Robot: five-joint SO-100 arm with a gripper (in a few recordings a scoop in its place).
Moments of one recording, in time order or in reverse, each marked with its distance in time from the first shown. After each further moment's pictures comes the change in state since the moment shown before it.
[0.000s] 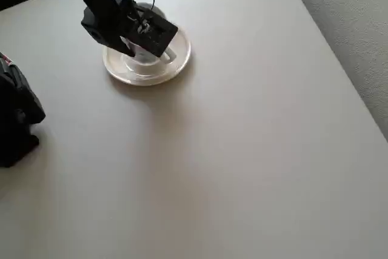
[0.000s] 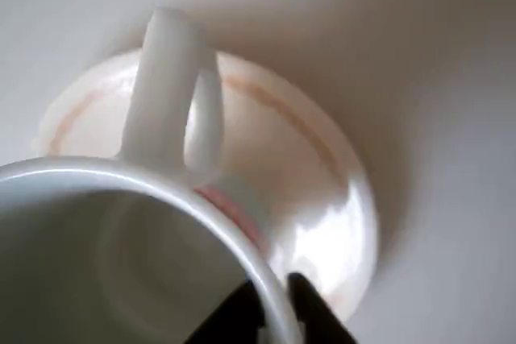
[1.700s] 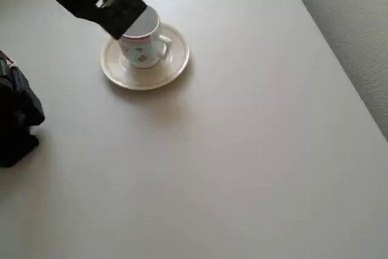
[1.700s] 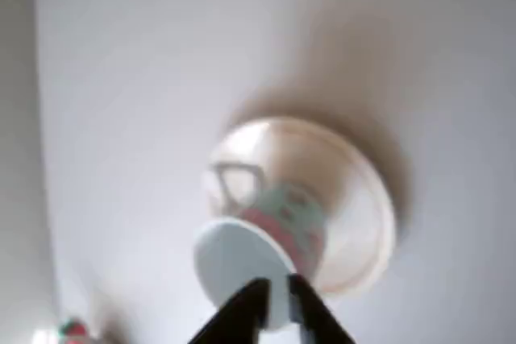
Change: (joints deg) arm 11.7 18.3 -17.6 22.4 17.3
